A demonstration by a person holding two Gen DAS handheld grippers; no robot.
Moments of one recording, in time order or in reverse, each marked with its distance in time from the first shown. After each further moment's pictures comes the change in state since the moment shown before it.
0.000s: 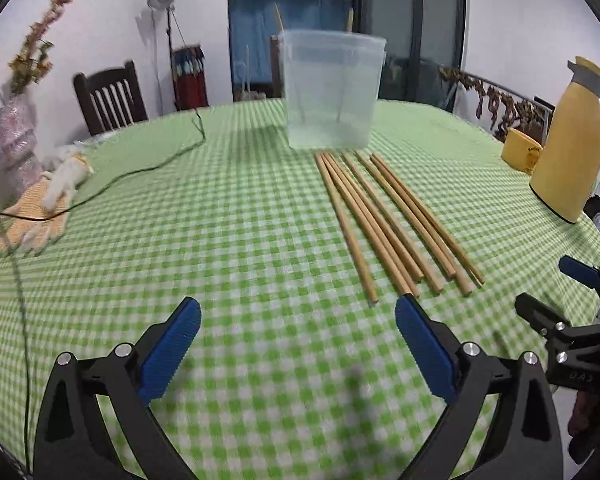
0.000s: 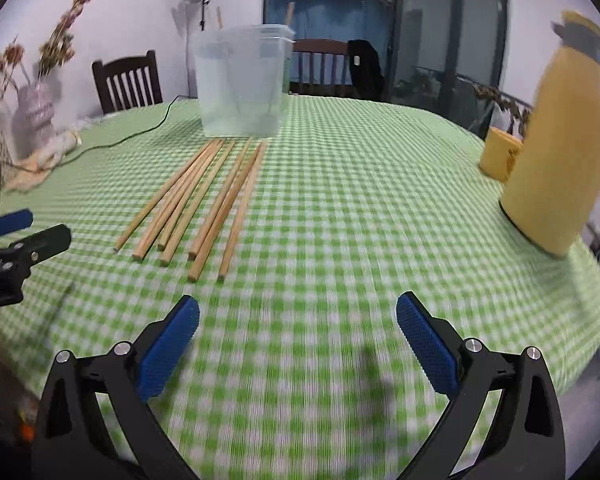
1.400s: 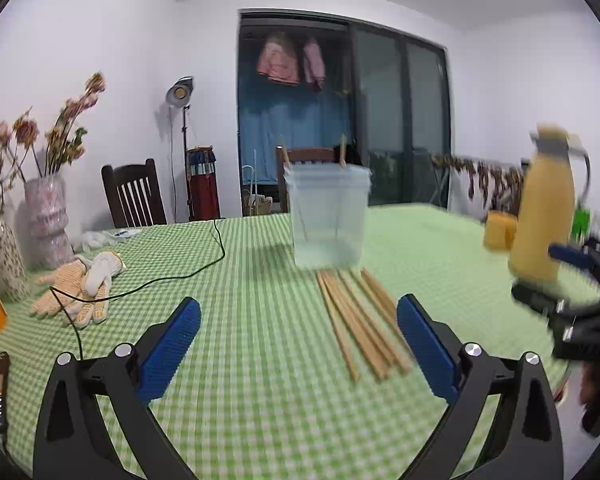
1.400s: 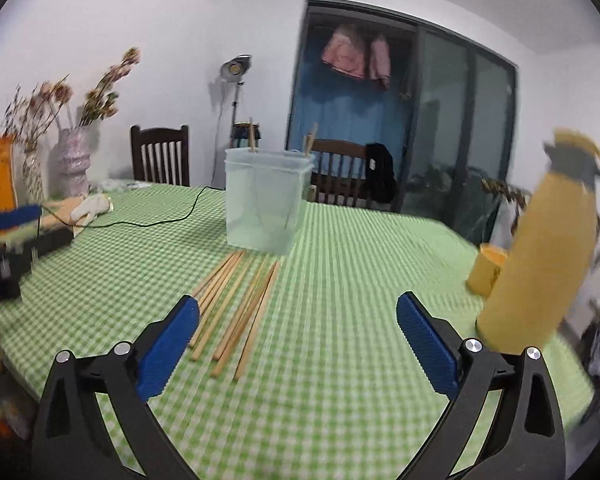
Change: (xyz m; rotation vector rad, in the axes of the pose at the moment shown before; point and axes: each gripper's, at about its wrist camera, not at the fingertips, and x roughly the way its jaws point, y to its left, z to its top) left arm -0.106 -0.008 -0.018 0.054 -0.417 0.052; right arm -0.074 -0.007 0.016 -0.036 -0.330 0.061
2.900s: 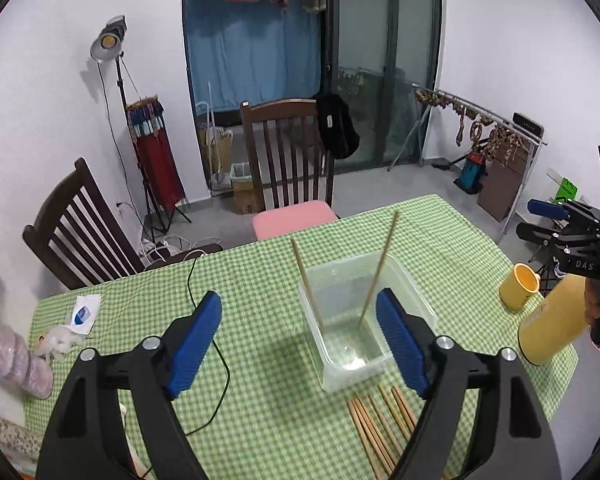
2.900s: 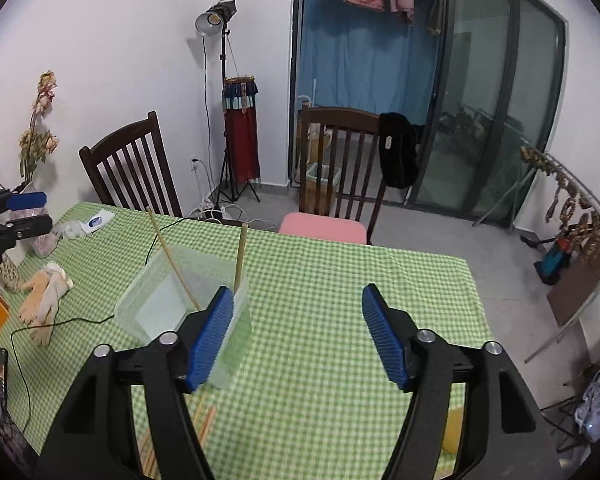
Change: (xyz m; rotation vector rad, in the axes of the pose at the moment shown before) left arm 0.273 0.088 0.343 0.040 0.377 -0.171; right arm 0.210 -0.117 0.302 -0.036 0.295 0.088
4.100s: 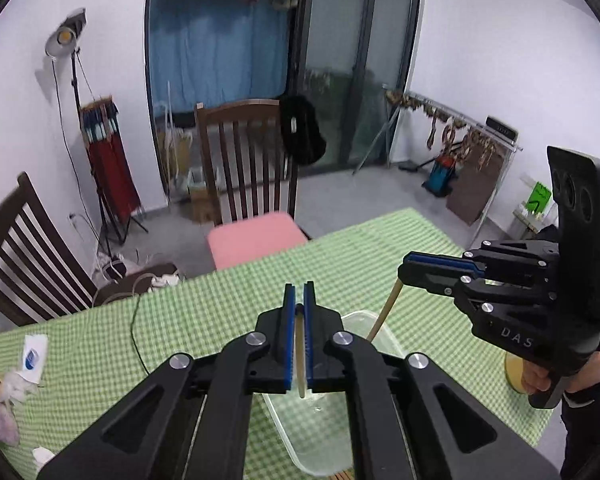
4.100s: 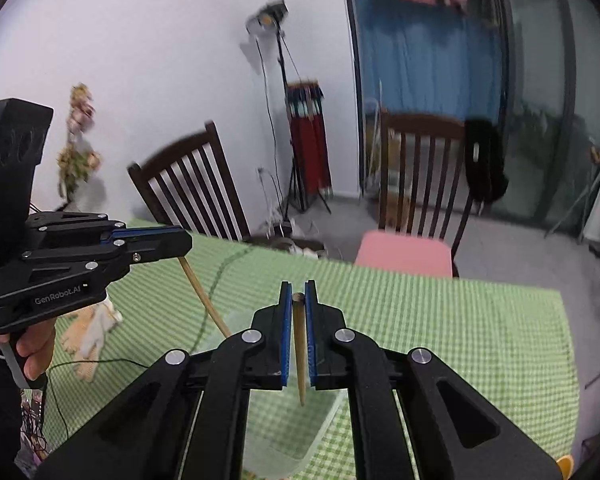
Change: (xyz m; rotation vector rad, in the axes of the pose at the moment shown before) left arm 0.128 -0.017 0.078 0.014 0.038 -0.153; right arm 0.136 0.056 0.056 0.027 0.036 0.271
